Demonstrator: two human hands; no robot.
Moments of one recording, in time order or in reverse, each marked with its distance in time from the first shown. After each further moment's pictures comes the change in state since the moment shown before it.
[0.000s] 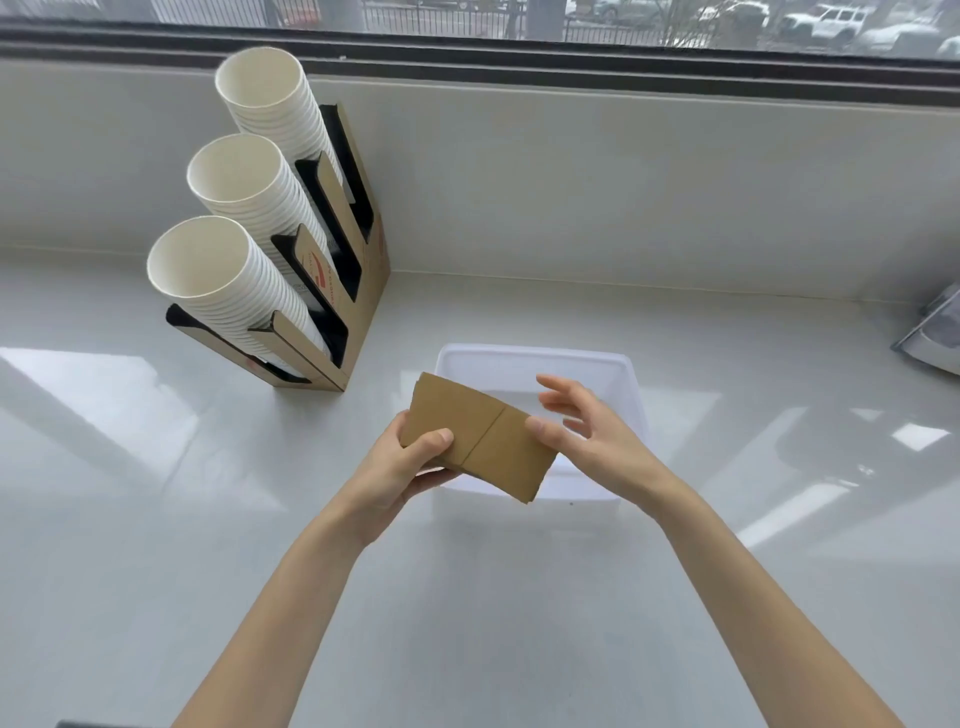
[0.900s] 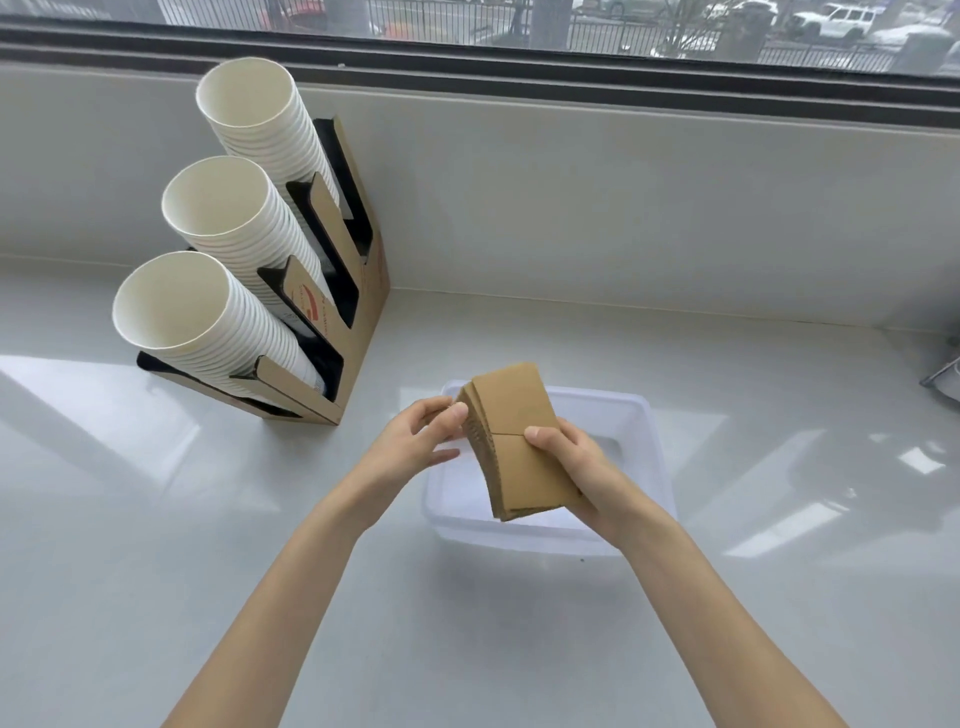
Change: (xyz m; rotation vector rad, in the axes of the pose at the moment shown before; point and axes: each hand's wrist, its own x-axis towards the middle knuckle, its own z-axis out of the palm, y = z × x) left_hand 0.064 0.032 -0.006 0.209 0.084 -0.042; right_hand 0.071 0.020 0.009 0.479 -0.090 0.234
